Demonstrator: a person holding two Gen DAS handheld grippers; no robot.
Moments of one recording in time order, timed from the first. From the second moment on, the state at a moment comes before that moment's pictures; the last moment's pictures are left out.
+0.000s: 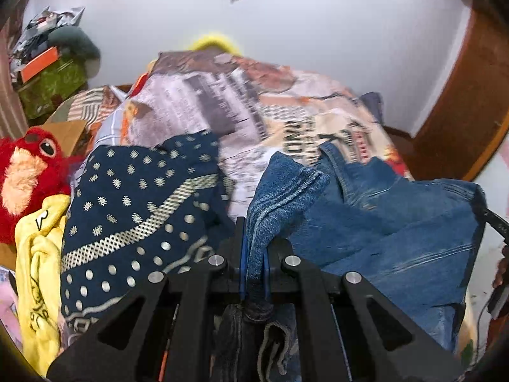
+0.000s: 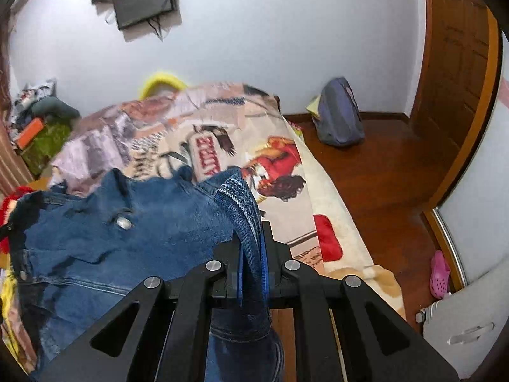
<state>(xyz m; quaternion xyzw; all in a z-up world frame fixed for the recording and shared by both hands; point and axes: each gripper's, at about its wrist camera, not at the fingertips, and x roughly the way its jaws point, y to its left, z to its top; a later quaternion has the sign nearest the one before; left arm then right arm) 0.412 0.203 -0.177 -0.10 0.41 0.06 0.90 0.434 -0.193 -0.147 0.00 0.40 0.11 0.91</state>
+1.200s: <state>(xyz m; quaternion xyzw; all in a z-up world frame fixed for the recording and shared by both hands) 0.307 0.177 -0.137 -0.04 0.42 0.06 0.90 0.309 -0.198 -0.106 -0.07 0.37 0.14 0.92</state>
